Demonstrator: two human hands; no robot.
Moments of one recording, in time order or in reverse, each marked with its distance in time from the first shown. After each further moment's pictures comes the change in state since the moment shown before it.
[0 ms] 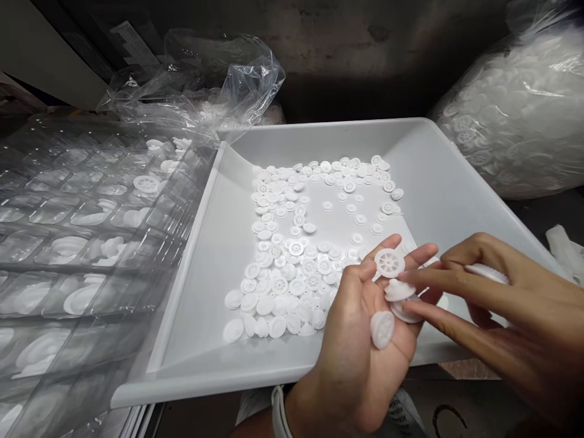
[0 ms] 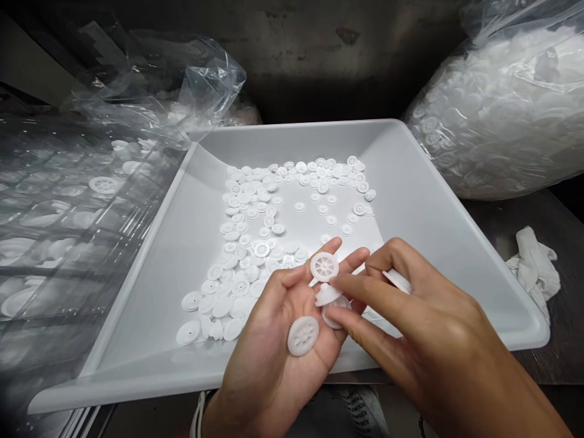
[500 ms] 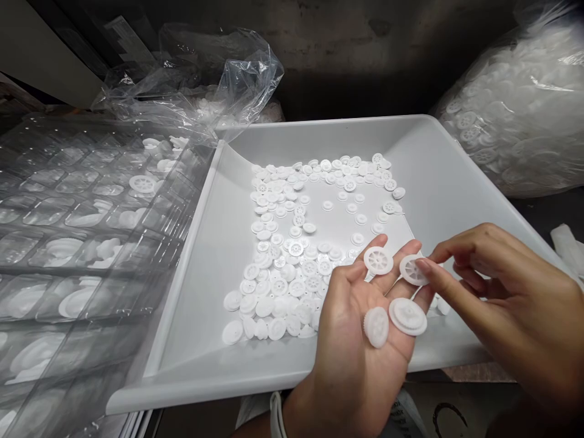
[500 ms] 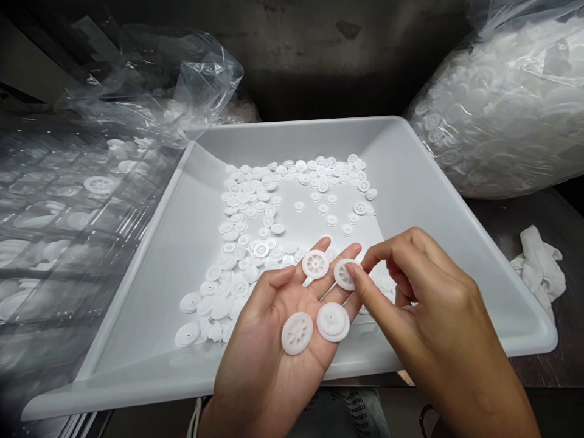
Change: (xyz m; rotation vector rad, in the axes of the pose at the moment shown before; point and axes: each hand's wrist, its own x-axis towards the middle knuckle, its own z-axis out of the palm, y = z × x) left_hand 0.002 0.001 0.001 -0.142 0.031 0.046; right_hand 0.005 0.012 0.011 0.016 0.095 0.257
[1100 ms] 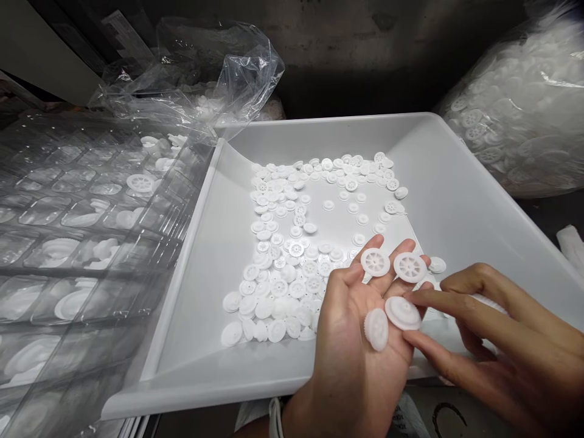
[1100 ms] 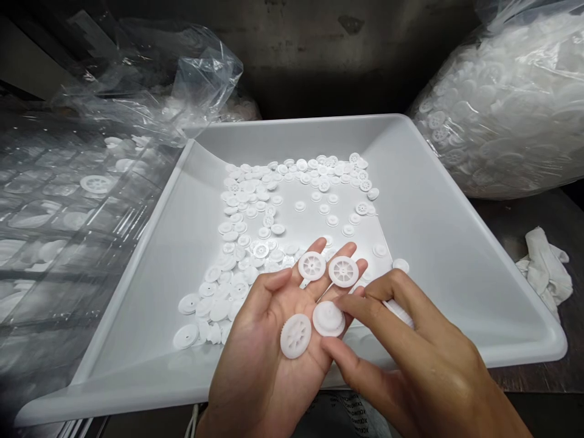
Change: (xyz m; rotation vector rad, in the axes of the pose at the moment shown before) left_hand 0.004 0.001 0.002 0.005 0.031 0.004; right_hand -0.025 -0.012 -0.003 0.050 -0.158 -0.217
